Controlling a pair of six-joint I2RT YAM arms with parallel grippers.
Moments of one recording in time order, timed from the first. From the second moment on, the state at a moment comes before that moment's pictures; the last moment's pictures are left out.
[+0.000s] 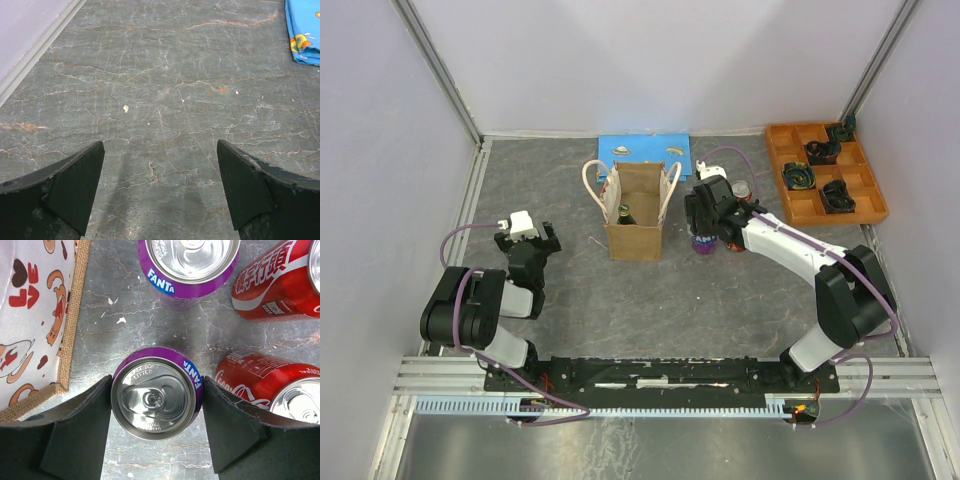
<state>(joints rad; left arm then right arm) -0.09 1.52 0.19 1.18 -0.34 -0.07 0.56 1.59 1.09 -0.35 0.28 0.32</state>
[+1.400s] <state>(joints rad) -0.09 1.52 0.19 1.18 -0.34 -0.07 0.68 1.45 1.40 -0.27 0.03 0.12</state>
